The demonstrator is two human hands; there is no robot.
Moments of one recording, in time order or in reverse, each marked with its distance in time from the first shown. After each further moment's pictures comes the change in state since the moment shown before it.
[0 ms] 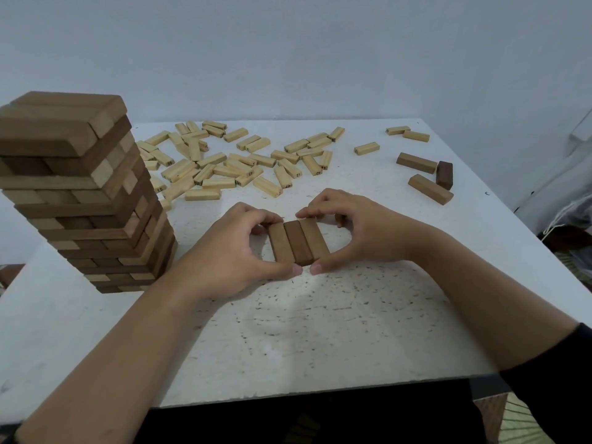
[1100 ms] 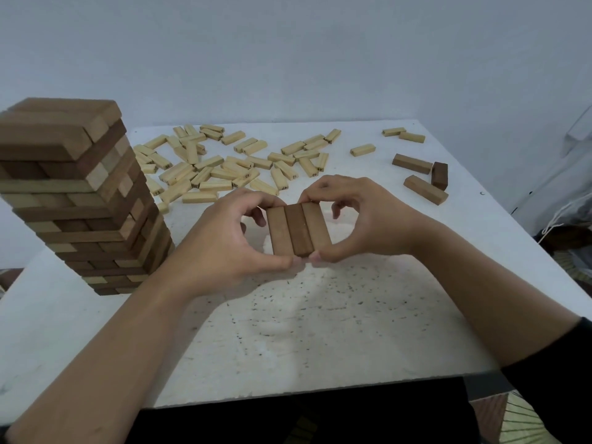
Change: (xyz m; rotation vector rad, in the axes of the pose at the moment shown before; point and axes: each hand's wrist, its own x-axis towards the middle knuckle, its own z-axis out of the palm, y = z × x) left_hand -0.010 0.021 -0.009 -0.122 0.132 0.081; right_hand -0.008 -0.010 -0.010 0.121 0.164 -0.155
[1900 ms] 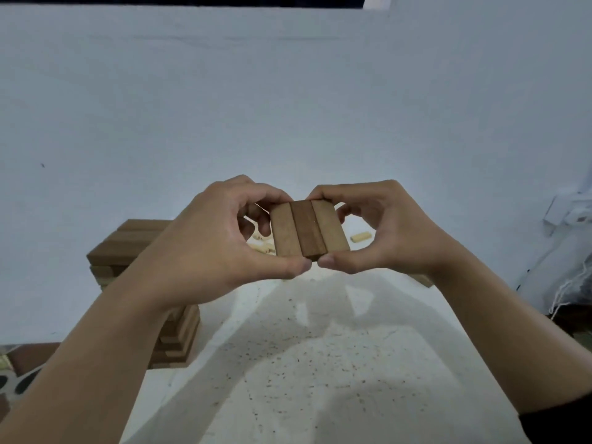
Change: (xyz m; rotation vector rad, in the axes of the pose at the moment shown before) left_hand -0.007 0.097 -0.093 0.048 0.117 0.276; right_hand 0.007 -0.109 -0.072 0.086 0.190 -0.285
